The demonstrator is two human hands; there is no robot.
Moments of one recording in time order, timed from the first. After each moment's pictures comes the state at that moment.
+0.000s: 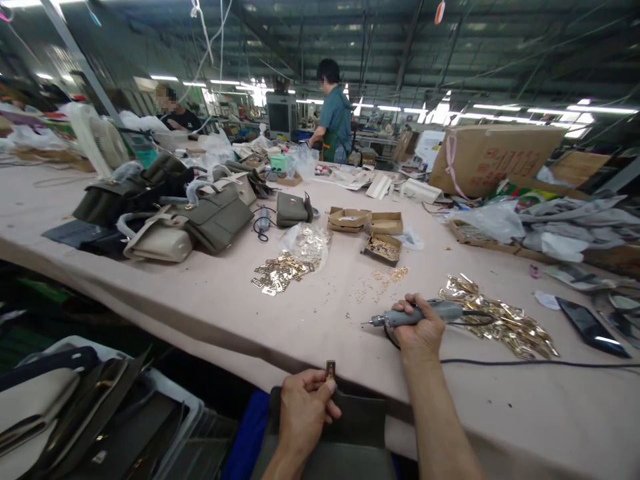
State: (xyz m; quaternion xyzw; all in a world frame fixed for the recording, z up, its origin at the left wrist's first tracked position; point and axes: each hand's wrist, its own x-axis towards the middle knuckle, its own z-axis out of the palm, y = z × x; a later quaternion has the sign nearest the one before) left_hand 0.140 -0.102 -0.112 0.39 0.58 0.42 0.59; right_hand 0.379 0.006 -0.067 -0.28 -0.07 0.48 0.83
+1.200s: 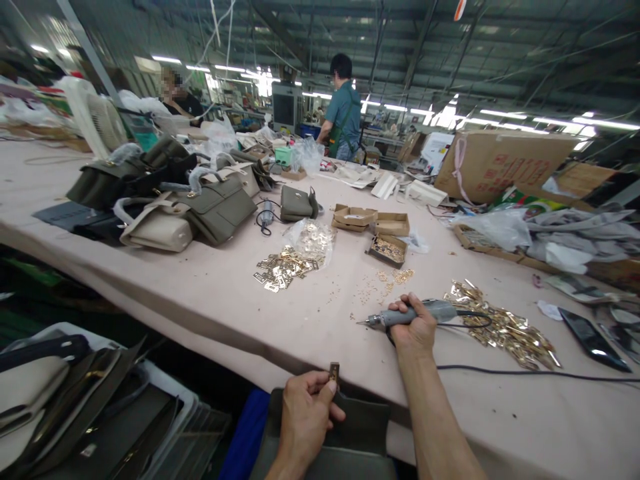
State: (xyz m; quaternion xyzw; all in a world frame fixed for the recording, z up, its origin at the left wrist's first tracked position) left_hand 0.136 -0.101 -0.106 0.37 0.58 0.42 0.60; right_hand 0.365 0.026 -0.087 -0.33 -0.10 0.47 0.81
